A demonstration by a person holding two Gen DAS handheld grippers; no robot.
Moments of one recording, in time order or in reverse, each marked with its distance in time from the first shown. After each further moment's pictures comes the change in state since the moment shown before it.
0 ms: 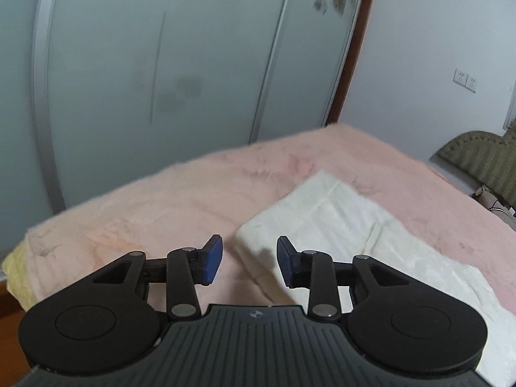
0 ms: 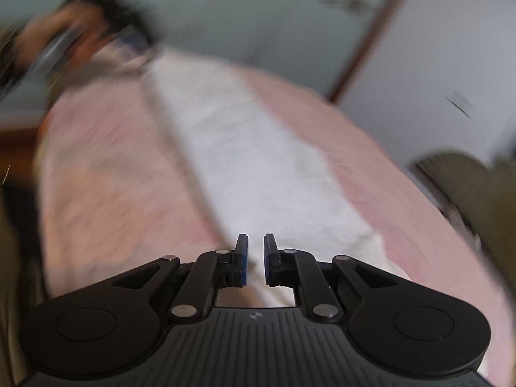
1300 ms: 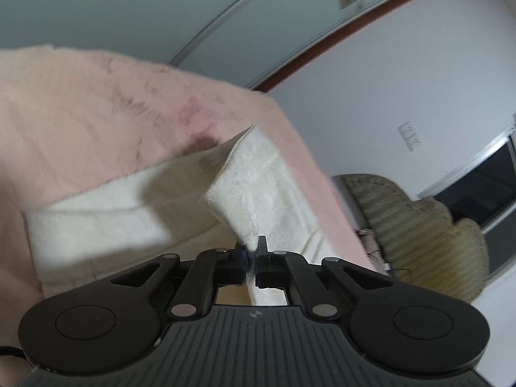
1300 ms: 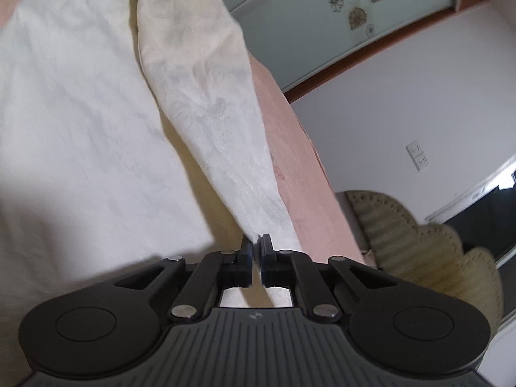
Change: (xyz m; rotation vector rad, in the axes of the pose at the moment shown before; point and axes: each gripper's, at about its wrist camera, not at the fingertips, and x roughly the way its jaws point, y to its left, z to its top) left arm 0.118 -0.019 0.024 -0.476 0.210 -0.474; right arm 0.124 -0.005 0.015 -0.445 0.045 -0.235
